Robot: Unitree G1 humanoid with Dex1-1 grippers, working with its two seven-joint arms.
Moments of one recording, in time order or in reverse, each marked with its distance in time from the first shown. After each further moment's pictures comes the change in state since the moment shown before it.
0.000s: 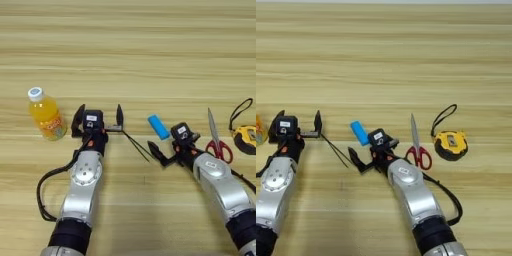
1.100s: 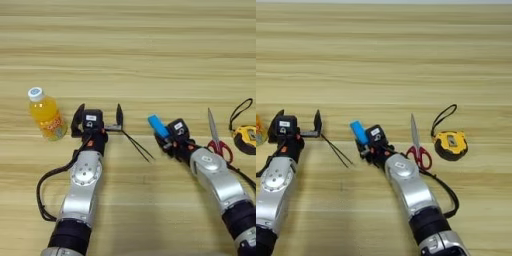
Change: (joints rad) left arm 0.006 0.000 -0.001 -0.018 0.000 0.004 0.000; right arm -0.069 0.007 -0.008 0.097 -0.028 -0.024 -0.021
